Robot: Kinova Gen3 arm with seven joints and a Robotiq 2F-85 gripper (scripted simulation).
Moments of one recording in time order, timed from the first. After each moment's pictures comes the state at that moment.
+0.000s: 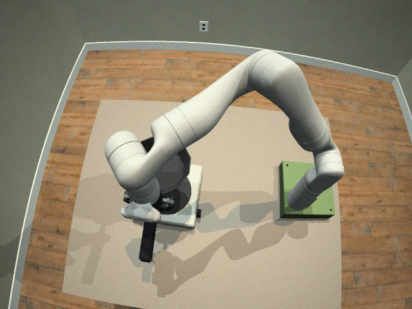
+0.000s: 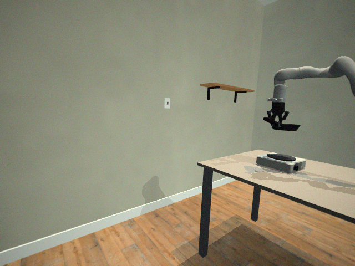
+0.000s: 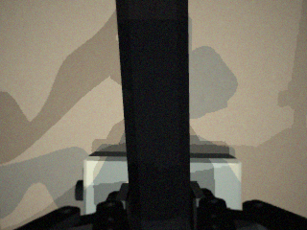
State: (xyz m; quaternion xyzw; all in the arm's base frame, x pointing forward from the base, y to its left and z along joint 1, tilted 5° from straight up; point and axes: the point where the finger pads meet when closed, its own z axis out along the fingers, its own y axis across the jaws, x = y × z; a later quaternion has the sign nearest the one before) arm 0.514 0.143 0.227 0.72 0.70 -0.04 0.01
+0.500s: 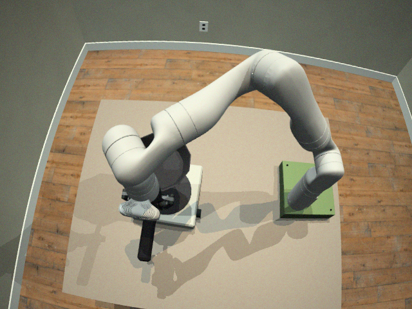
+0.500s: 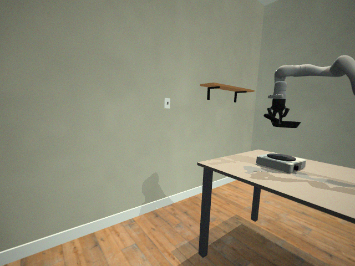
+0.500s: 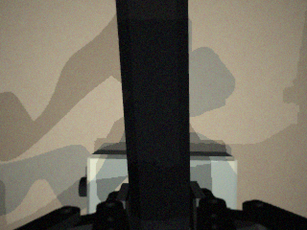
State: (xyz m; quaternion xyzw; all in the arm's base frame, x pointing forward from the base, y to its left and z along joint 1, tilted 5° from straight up) arm 0.515 0.144 0.247 0.72 0.70 -0.04 0.01
